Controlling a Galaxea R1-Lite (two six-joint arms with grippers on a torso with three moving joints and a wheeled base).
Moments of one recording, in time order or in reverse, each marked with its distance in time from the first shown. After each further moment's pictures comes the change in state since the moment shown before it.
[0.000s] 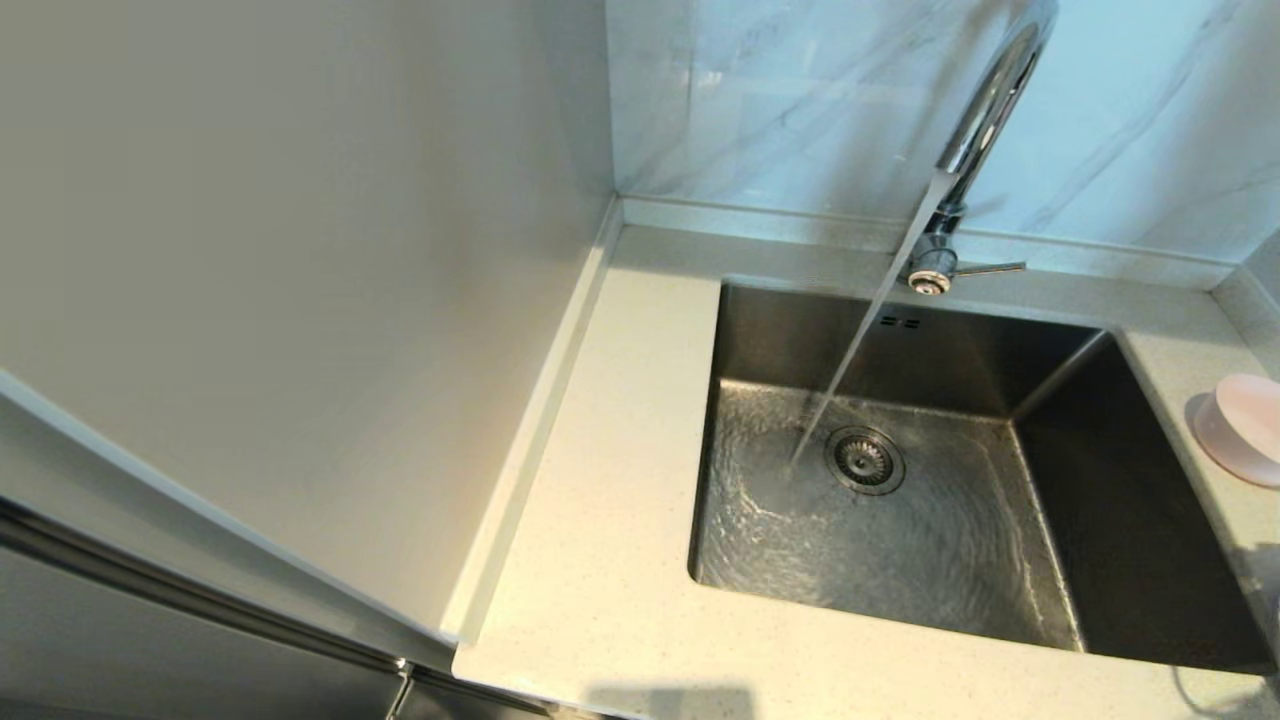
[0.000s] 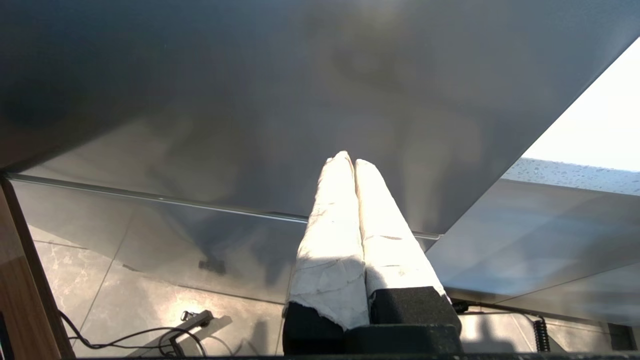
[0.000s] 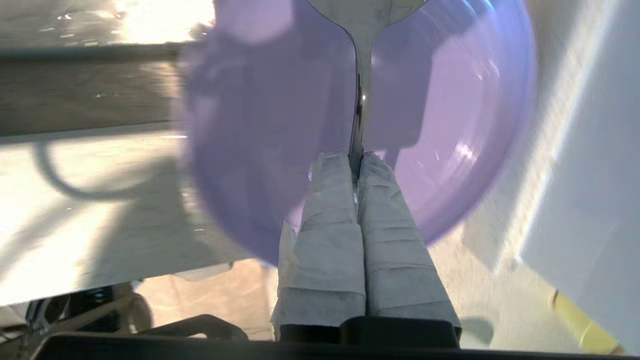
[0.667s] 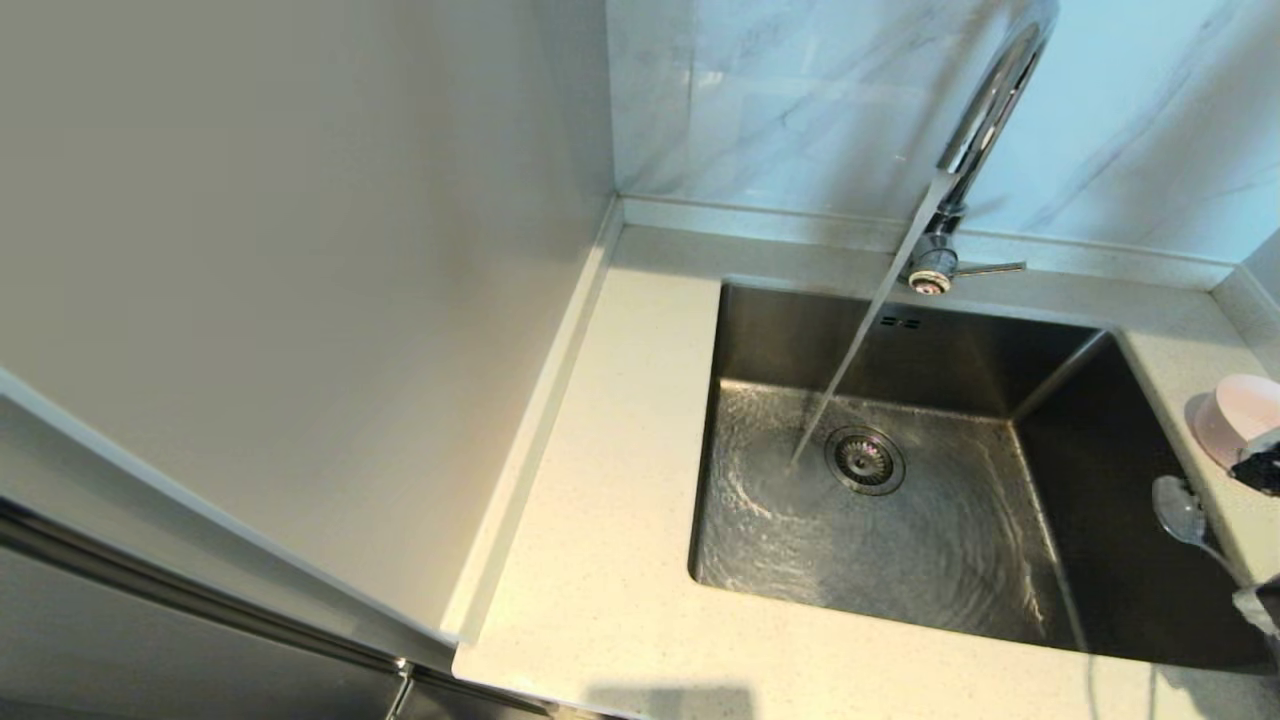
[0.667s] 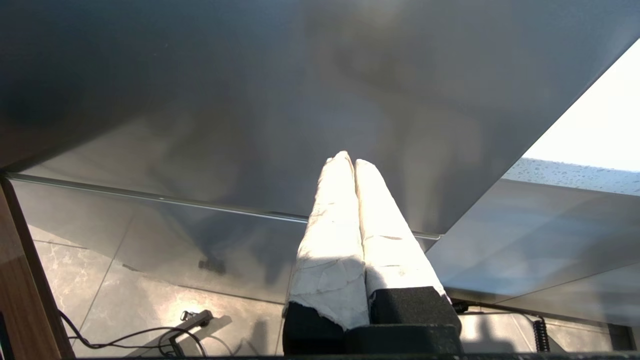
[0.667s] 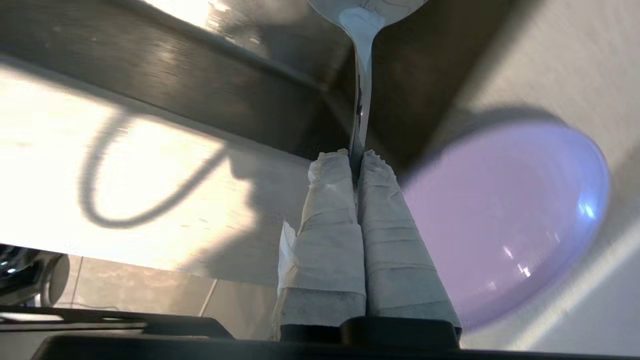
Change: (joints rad) left arm 0.000 0.000 0.000 0.000 0.000 0.000; right arm 0.559 -0.050 0.020 -0.006 -0.165 0.023
